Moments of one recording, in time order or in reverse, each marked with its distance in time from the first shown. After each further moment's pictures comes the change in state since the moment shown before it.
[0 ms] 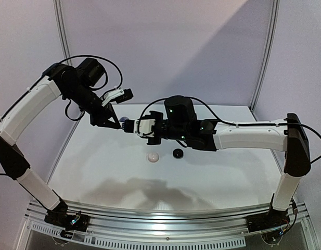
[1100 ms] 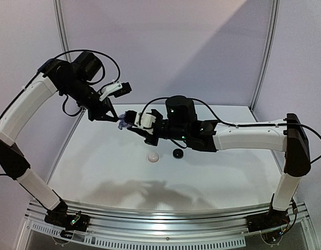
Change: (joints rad) left arm -0.003 0.002 0.079 -0.020 -0.047 0.006; right arm 0.003 0.001 -0.013 0.058 -0.053 0.255
